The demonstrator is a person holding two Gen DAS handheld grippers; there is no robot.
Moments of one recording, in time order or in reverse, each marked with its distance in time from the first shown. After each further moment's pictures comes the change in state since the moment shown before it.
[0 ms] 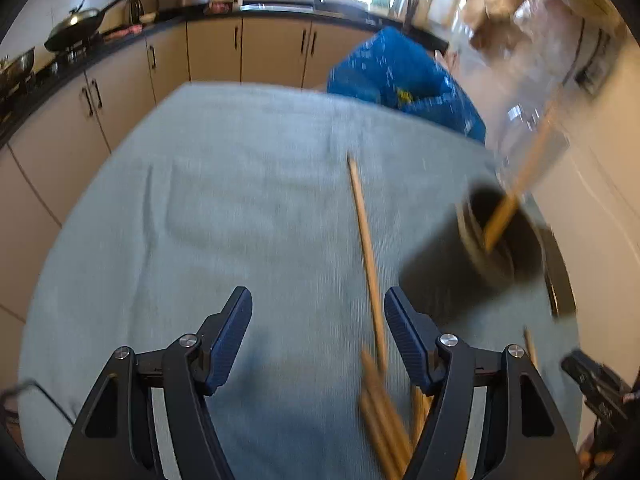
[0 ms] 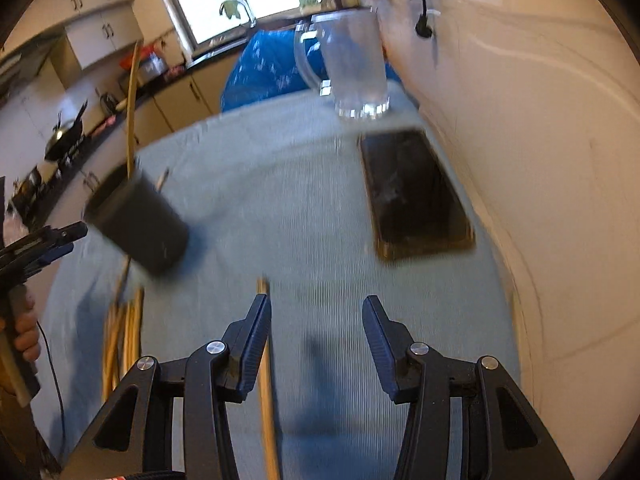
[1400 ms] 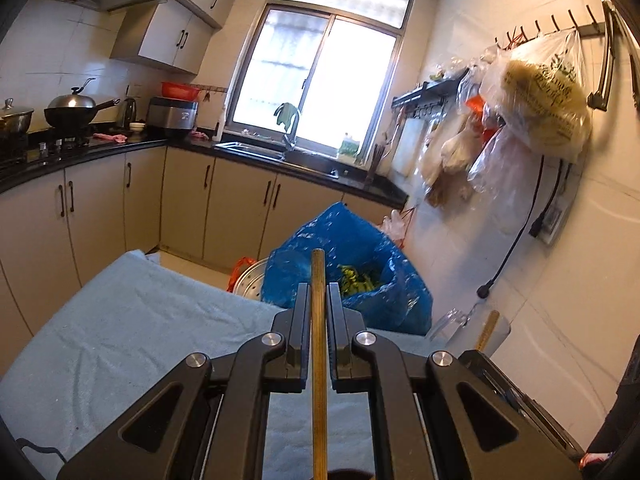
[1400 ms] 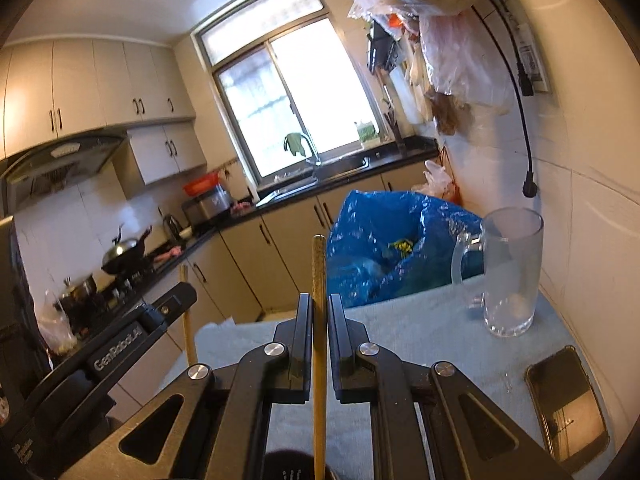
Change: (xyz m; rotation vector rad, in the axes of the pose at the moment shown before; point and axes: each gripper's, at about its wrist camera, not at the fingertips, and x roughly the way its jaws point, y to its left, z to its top) left arm -0.039 -0.075 0.138 -0.064 -0.566 -0.120; right arm -0.006 0.139 0.160 0.024 -0.534 0.203
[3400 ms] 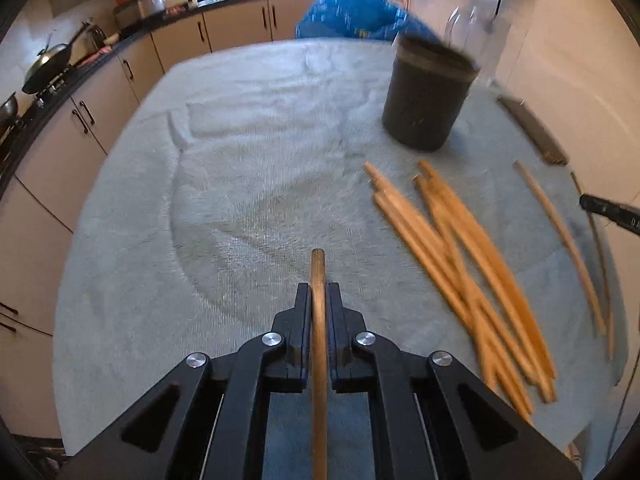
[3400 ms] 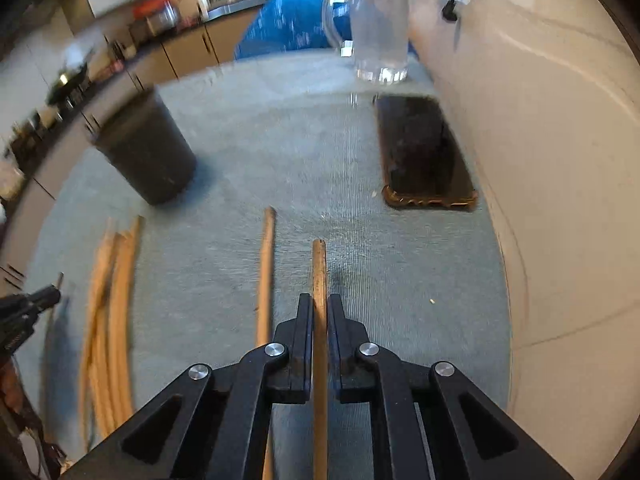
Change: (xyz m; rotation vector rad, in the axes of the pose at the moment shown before) left arm -0.159 0.093 -0.183 0.297 0.639 0.088; right arm -0.132 -0.119 -0.128 -0.106 0.594 -0.182
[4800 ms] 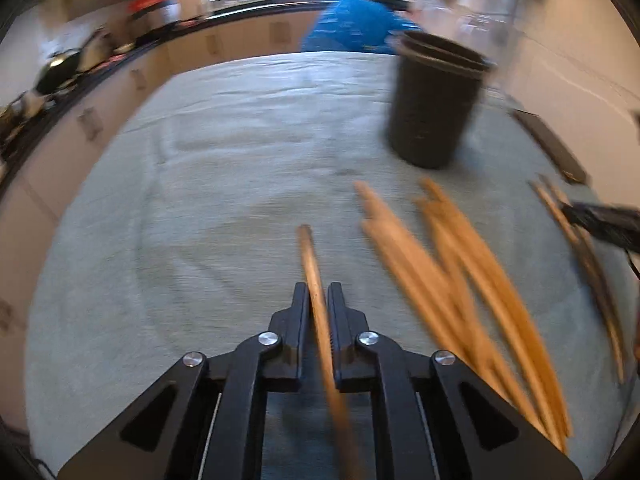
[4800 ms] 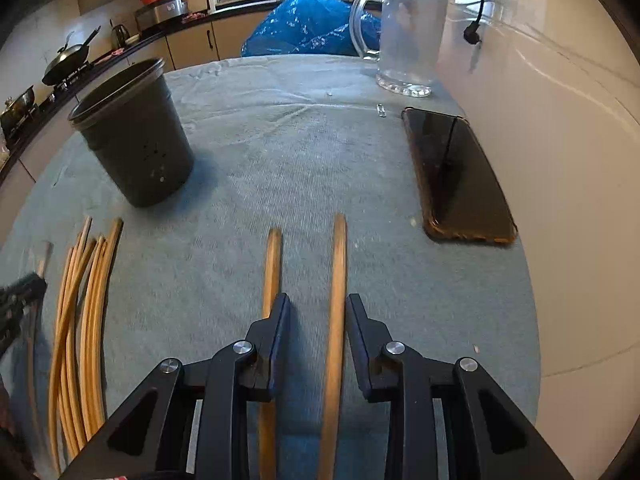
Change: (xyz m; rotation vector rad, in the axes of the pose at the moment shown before) left arm 0.051 -0.028 0.006 -0.007 -0.051 0.014; right arm 0.067 0.025 0.017 -0.079 0.048 -0.110
